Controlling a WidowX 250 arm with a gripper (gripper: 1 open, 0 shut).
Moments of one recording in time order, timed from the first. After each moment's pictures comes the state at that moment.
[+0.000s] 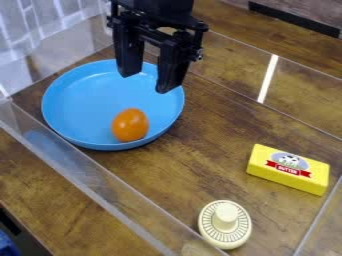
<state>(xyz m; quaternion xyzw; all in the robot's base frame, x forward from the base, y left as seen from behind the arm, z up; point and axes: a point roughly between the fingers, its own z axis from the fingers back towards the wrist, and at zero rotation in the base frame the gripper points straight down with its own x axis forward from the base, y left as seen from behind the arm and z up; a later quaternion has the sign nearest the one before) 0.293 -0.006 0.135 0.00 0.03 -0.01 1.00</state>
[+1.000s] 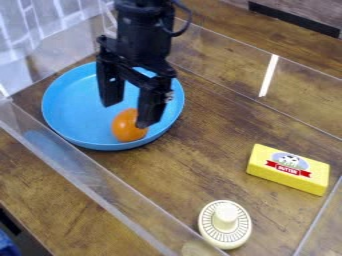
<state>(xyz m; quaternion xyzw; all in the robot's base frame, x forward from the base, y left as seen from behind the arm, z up) 0.286 0.024 0.088 0.00 0.05 -0.04 1.00</state>
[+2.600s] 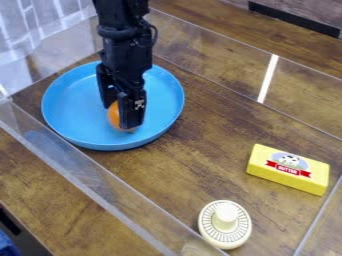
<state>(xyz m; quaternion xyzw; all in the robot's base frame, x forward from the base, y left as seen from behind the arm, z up) 0.319 0.063 0.044 -0.02 -0.01 -0.18 0.98</state>
